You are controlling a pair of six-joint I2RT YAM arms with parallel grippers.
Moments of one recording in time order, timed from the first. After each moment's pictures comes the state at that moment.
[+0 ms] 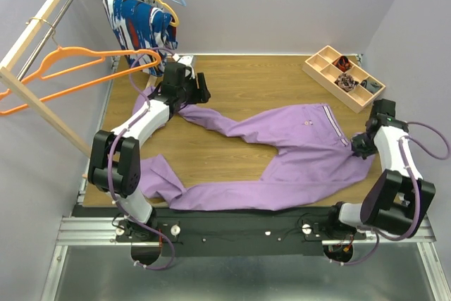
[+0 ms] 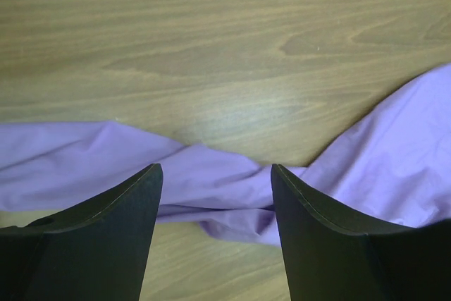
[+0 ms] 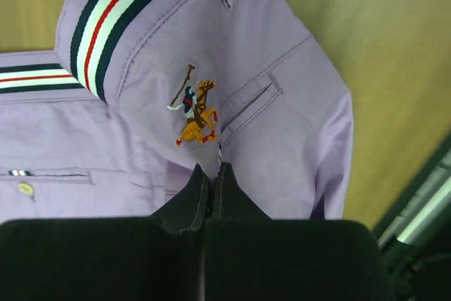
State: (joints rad) left arm -0.29 1.67 1.21 -0.10 0.16 -0.32; right arm -0.35 1.33 0.93 -0.84 0.22 0.91
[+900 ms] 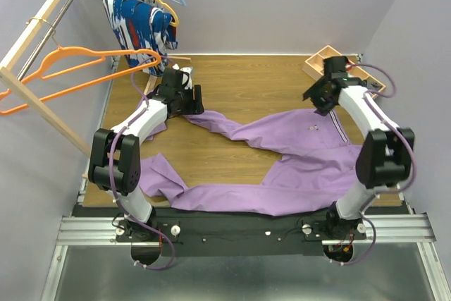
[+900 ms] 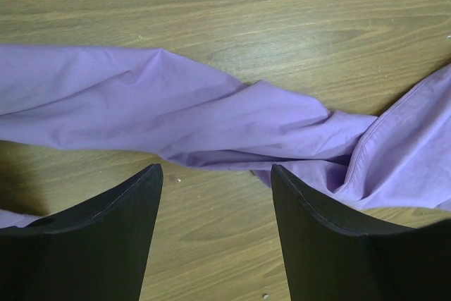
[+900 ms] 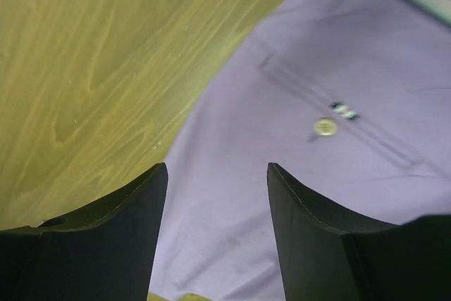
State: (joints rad) left arm -0.26 1.69 1.20 -0.32 0.18 -0.24; right arm 0.05 1.66 1.37 -0.69 0.12 0.87
